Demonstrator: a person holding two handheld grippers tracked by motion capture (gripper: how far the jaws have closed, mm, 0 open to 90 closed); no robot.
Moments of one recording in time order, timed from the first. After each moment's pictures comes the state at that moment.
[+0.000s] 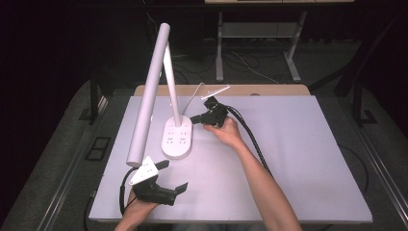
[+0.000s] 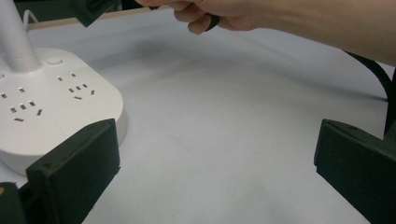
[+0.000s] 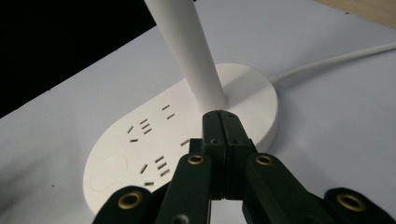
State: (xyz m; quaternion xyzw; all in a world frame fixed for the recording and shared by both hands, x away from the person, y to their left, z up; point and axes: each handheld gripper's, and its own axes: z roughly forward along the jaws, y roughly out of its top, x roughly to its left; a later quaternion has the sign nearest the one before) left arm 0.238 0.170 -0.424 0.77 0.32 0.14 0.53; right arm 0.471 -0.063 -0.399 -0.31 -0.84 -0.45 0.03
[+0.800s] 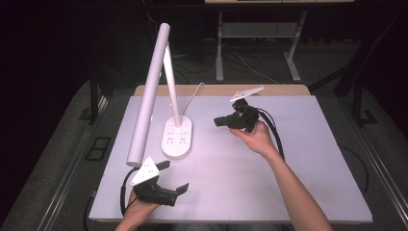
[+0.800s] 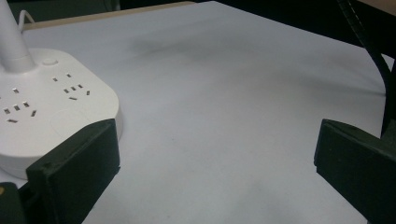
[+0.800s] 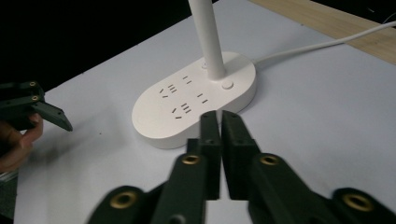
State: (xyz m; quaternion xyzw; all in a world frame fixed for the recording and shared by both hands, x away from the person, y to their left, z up) left arm 0.237 0.168 -0.424 0.77 0.31 0.14 0.53; right arm 0.413 -0.141 -0.352 -0.30 -0.83 -0.46 -0.01
